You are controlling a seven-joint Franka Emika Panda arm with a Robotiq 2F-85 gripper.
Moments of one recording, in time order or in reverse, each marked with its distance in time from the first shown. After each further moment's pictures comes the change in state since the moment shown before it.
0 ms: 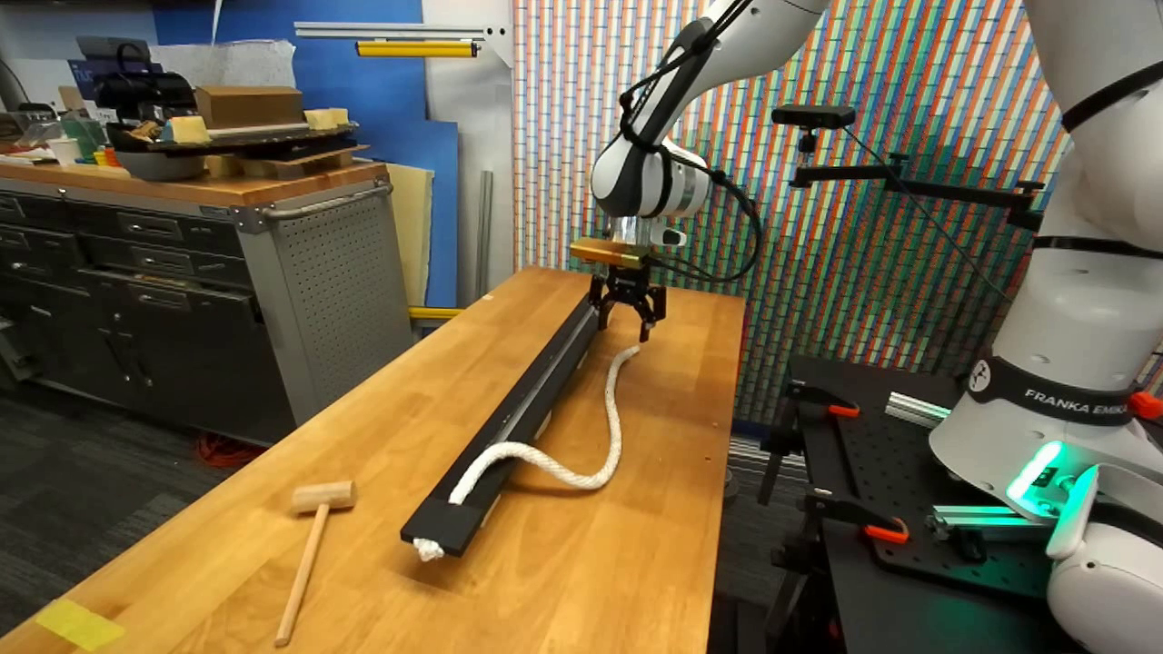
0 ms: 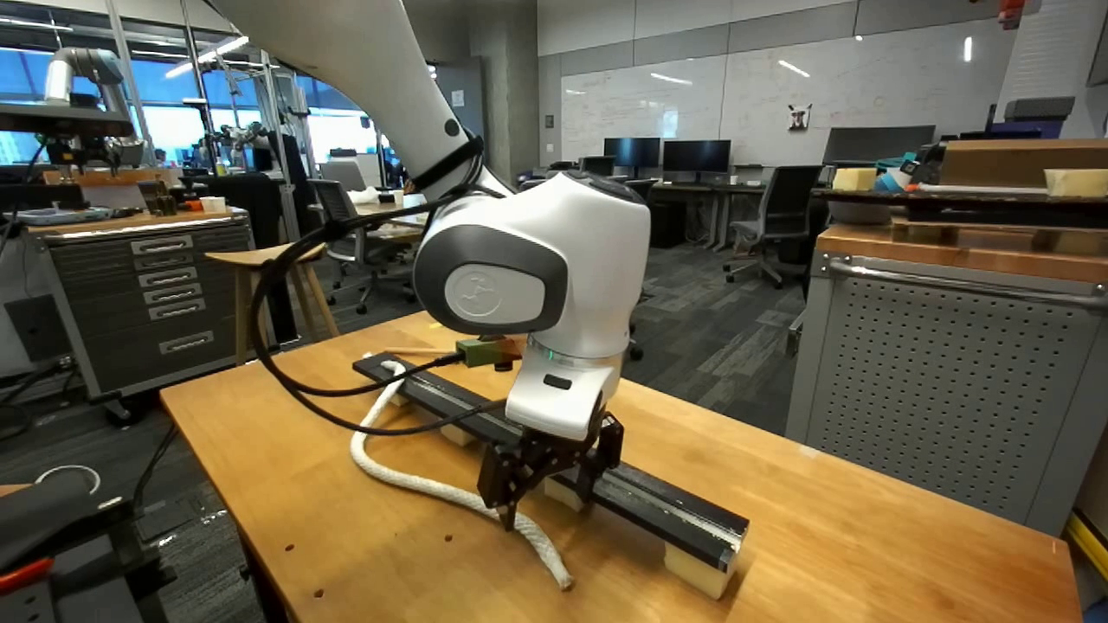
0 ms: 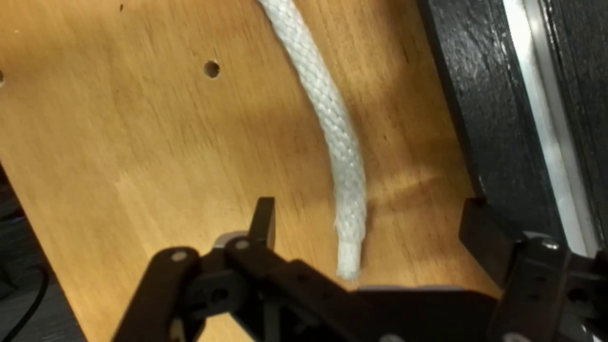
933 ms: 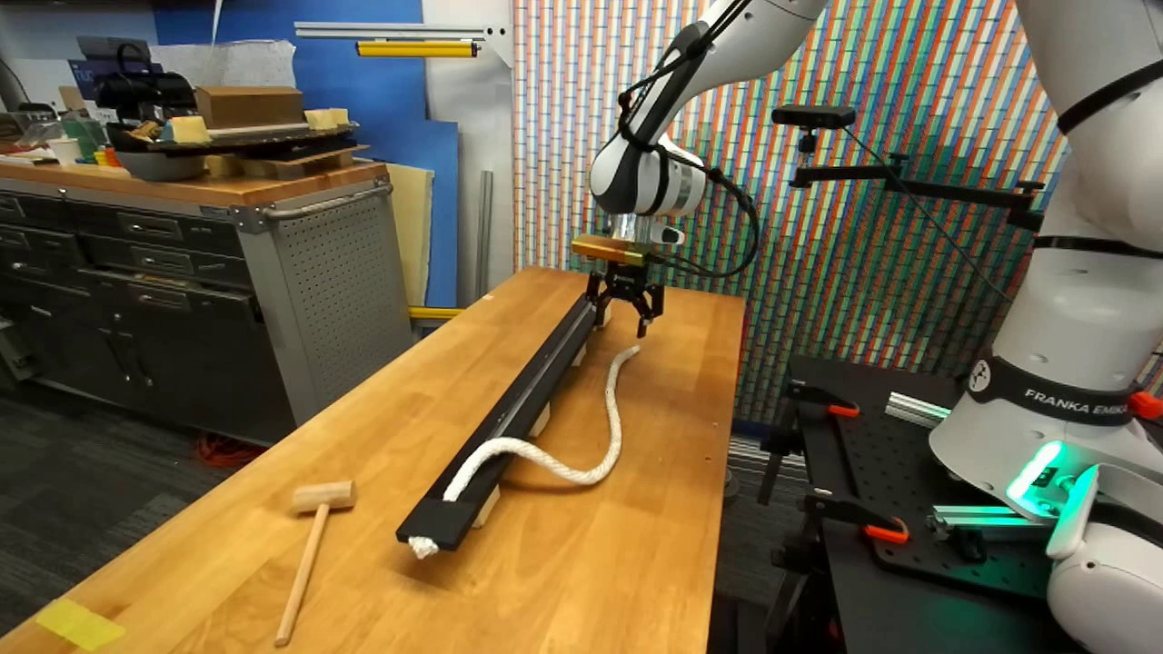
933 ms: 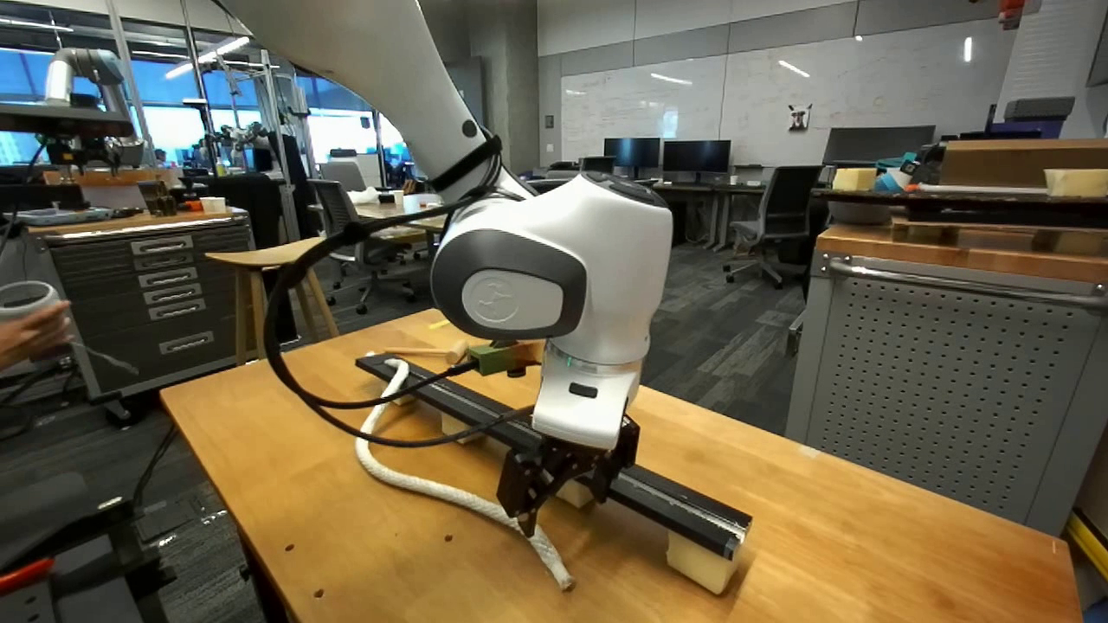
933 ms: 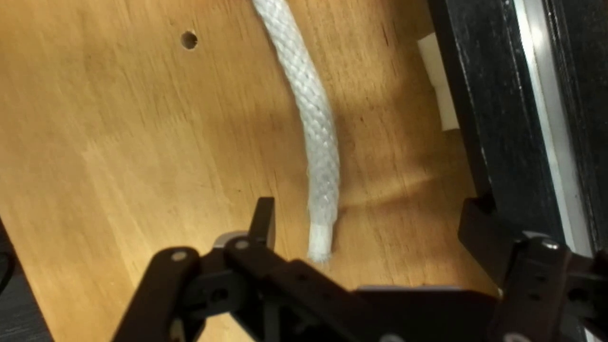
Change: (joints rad) arm -0.026 0.025 0.000 0.042 0.022 -0.004 -0.102
